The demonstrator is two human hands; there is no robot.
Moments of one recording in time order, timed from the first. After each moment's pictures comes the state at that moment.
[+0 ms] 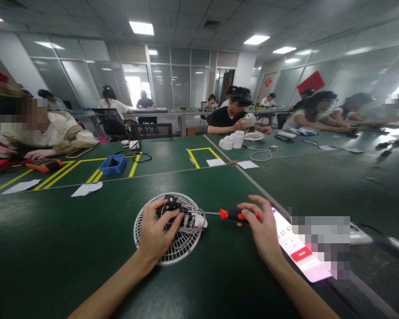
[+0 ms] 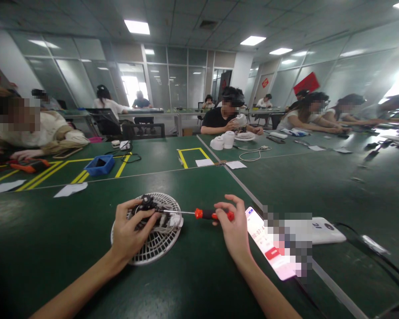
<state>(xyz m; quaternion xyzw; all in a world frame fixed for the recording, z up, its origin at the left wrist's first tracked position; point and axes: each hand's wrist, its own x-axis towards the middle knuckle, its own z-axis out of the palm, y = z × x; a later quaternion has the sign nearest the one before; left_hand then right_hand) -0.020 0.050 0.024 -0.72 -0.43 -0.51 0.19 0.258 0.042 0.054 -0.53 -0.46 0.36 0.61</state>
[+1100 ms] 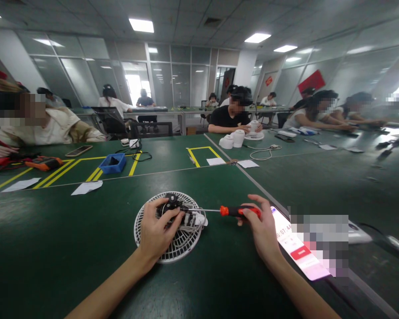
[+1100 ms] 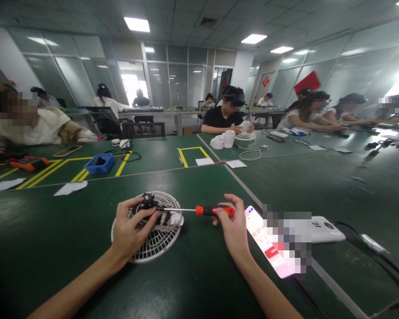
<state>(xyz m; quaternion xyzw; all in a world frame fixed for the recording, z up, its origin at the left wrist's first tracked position) -0.019 0.050 0.027 -0.73 -0.42 -0.51 0.20 0.256 0.041 0.053 -0.52 -0.46 0.37 0.62</state>
